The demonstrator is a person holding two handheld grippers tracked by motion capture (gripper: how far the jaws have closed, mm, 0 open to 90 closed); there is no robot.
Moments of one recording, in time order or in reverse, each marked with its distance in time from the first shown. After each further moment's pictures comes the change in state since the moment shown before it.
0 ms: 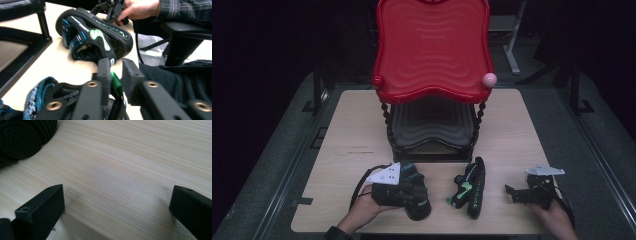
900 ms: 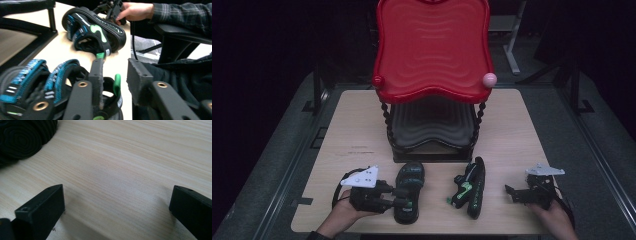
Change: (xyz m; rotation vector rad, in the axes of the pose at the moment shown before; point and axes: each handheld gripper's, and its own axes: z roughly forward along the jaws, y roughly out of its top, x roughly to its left) left arm -0.011 -0.009 -0.050 -0.027 0.029 -0.047; right arm 0.000 0.000 0.000 0.000 0.001 -0.001
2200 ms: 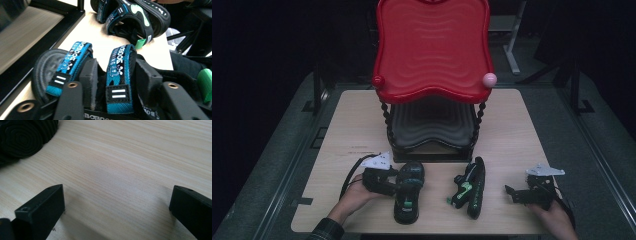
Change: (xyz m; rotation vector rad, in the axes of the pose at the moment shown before) left arm 0.056 -0.011 0.030 0.115 0.066 -0.044; right arm 0.000 -0.001 -0.001 0.000 0.002 -0.001
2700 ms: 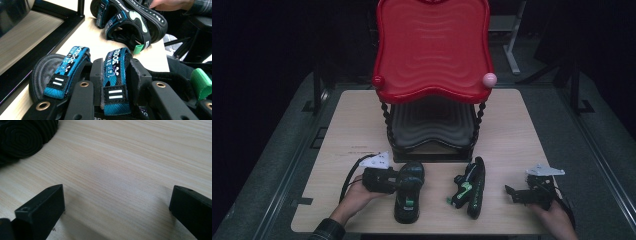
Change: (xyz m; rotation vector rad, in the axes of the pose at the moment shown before) left arm -0.001 0.001 -0.002 -0.032 0.003 -0.024; right arm 0.000 0.000 0.000 0.000 0.000 0.000
